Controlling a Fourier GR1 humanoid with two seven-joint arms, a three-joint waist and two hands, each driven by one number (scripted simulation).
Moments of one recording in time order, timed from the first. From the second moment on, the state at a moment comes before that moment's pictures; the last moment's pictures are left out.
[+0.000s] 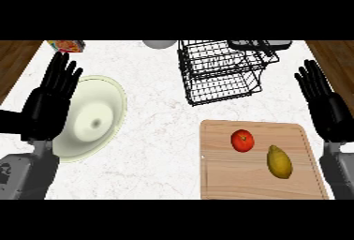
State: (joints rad) left arm -0.27 0.31 0.00 -1.54 0.40 0.12 0.03; right arm -0.26 -0.37 -0.04 -1.35 -0.26 0.05 -0.18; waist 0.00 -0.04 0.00
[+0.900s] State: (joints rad) left arm -0.14 0.24 -0.21 -1.36 0.18 0.03 -0.09; right arm -0.23 -0.17 0.09 -1.36 0.08 -0.45 -0.07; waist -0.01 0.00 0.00
